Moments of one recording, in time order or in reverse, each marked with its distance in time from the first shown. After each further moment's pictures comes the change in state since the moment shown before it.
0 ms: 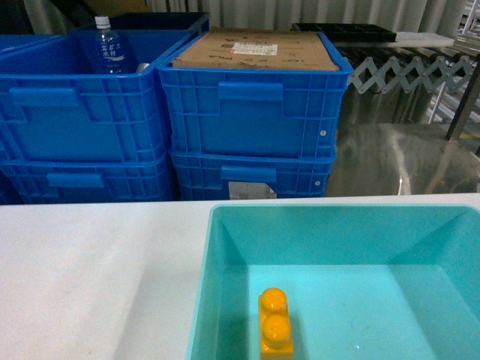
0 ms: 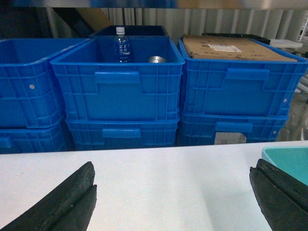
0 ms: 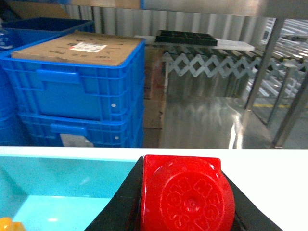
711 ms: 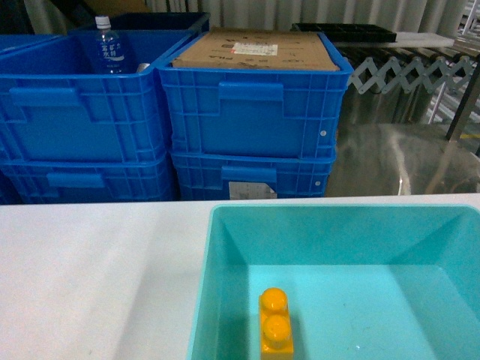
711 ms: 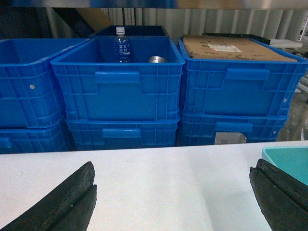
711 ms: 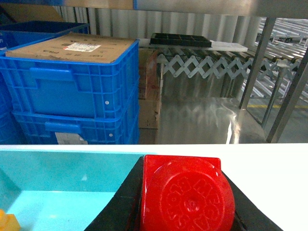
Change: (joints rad) left arm 0.000 0.000 0.000 0.000 0.000 0.000; right arm -0.108 -0.199 -0.082 -0.102 -0.102 0.007
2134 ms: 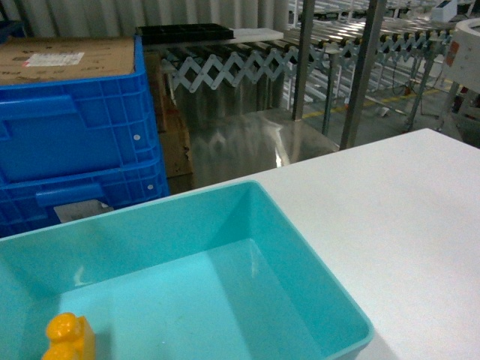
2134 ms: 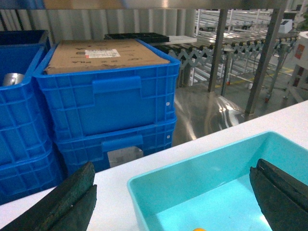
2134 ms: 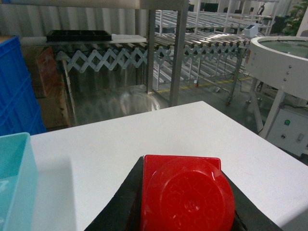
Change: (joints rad) left arm 0.001 0.000 0.000 0.000 0.000 0.000; right arm 0.000 0.000 0.000 0.000 -0.001 0.000
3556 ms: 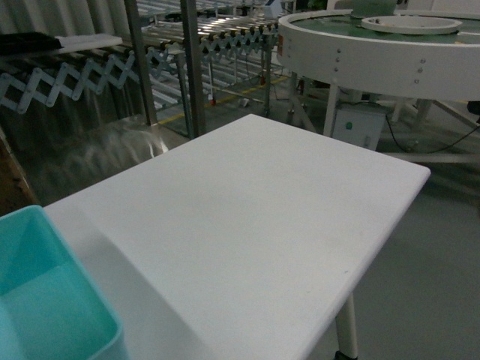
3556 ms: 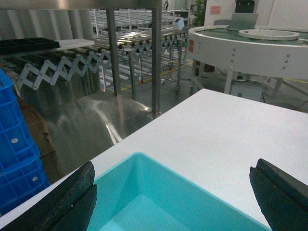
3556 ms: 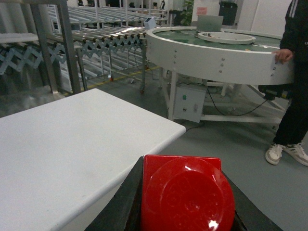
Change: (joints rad) left arm 0.000 0.000 0.000 0.000 0.000 0.000; right arm 0.000 0.000 0.000 0.000 0.000 0.000
